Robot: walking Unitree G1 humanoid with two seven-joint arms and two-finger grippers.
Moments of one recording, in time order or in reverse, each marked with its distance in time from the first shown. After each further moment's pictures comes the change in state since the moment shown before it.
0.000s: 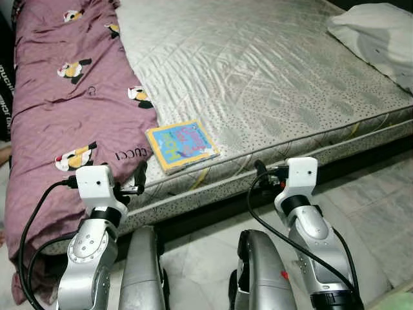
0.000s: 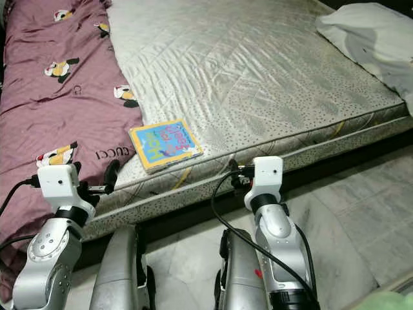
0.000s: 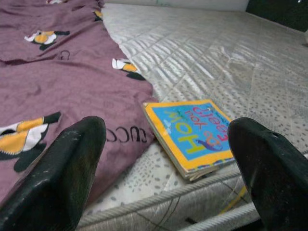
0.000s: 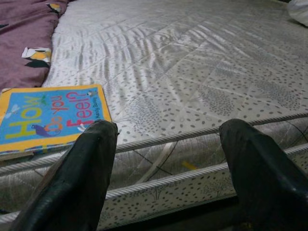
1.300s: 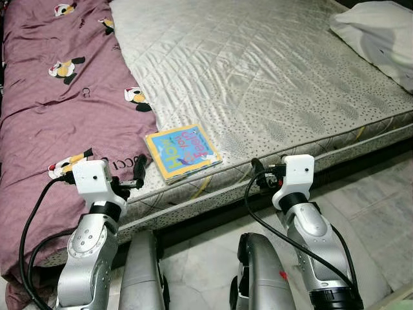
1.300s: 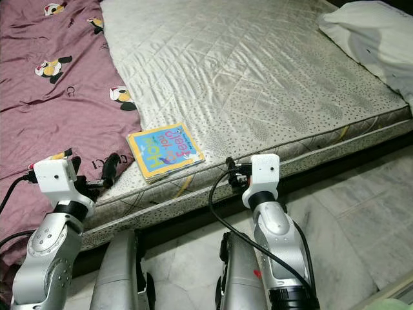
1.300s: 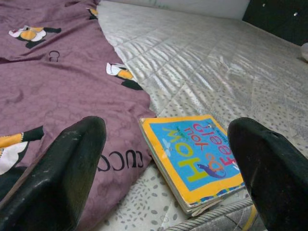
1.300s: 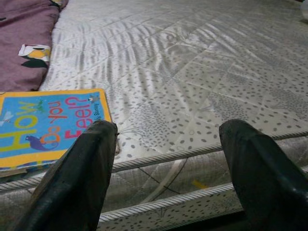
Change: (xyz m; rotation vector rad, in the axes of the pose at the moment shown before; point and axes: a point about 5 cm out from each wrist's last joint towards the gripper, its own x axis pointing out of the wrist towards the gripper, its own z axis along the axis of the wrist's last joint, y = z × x) left arm 0.005 -0.001 0.006 -0.053 -0.027 -0.005; right arm 0.002 0.003 0.001 -0.008 -0.003 0.031
